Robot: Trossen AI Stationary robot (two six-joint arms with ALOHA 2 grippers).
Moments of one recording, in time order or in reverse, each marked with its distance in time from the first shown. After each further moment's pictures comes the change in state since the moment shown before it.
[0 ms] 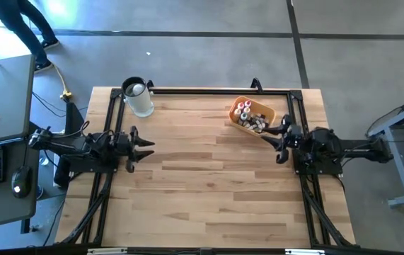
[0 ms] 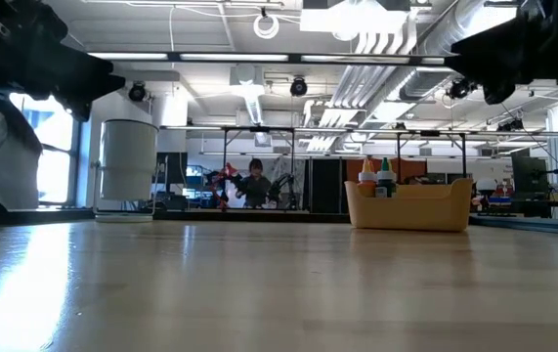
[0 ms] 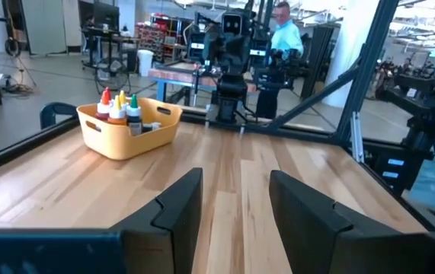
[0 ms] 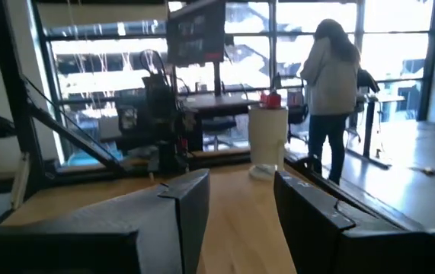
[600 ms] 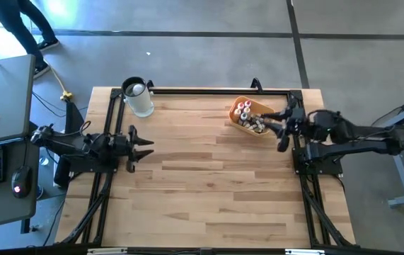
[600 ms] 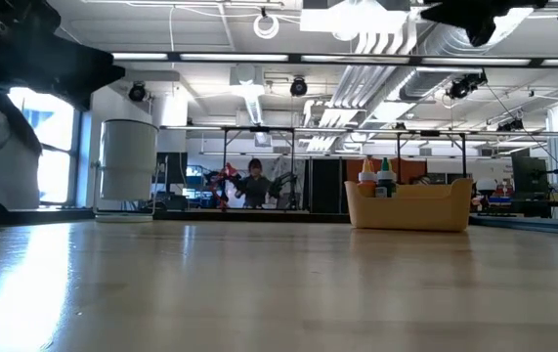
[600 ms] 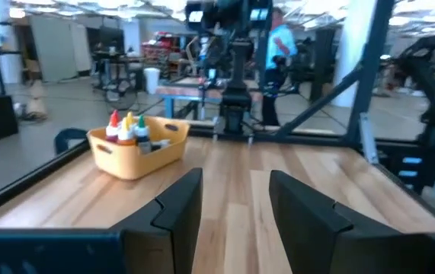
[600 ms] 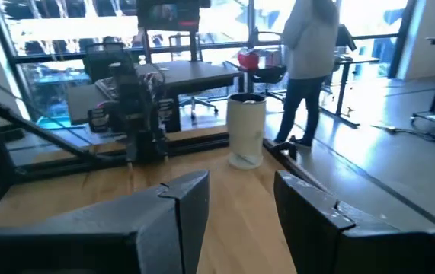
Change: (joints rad) left arm -0.059 -0.015 0.003 0.040 -0.085 0.106; right arm 0.000 0.402 0.529 -0.318 0.087 0.034
